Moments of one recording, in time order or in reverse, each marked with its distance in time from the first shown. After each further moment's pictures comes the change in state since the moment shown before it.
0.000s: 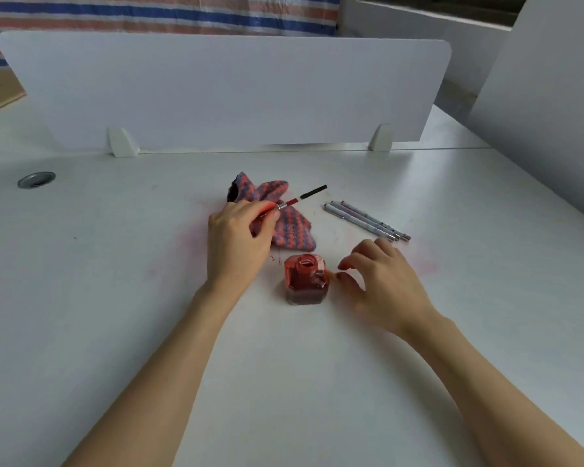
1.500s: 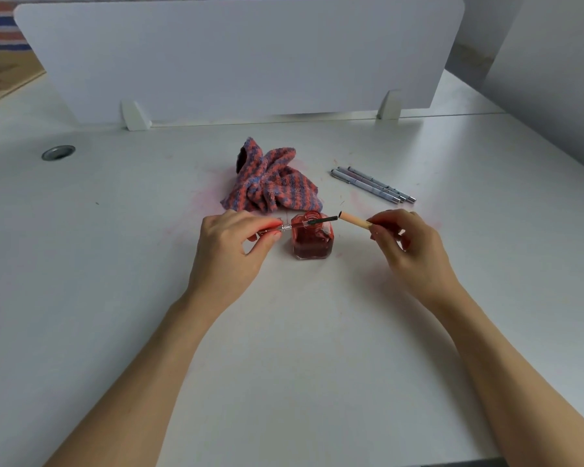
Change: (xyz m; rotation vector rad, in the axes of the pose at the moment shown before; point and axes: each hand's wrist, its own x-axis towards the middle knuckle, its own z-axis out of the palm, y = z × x) left_hand -0.071 0.019 -0.056 -0.001 -0.154 0.123; right_hand -0.046 -0.010 -0.022 0.596 0.181 0.235
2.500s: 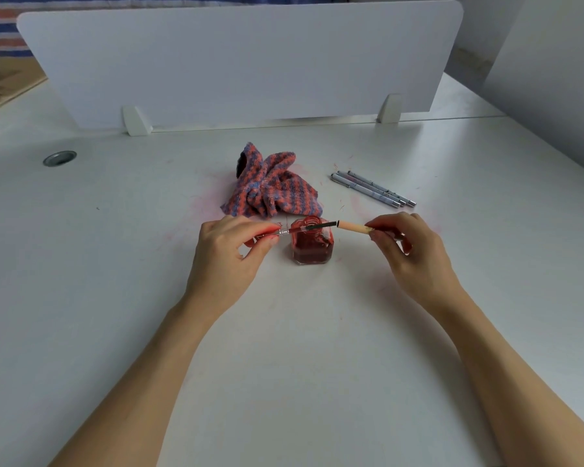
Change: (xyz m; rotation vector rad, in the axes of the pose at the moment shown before) left_hand 0.001 0.000 -0.002 -0.023 0.009 -0.009; right_hand 0.000 -0.004 -0.003 -0.036 0.015 -0.050
